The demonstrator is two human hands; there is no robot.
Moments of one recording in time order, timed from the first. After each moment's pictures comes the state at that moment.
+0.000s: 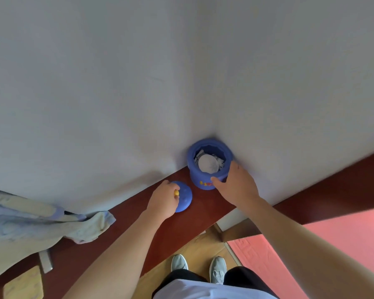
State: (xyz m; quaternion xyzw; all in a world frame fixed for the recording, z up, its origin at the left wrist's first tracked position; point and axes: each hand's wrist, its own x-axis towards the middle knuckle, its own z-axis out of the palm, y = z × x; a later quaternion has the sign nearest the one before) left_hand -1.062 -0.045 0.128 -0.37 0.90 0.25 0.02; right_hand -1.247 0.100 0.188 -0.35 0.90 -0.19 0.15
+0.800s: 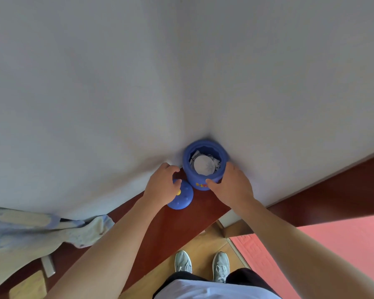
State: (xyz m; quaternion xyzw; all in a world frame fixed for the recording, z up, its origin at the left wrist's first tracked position) left_hand -1.095 -0.063 0.174 -0.35 0.90 0.25 -0.04; right_hand -1.249 0.099 0.190 -0.34 0.90 -0.22 0.16
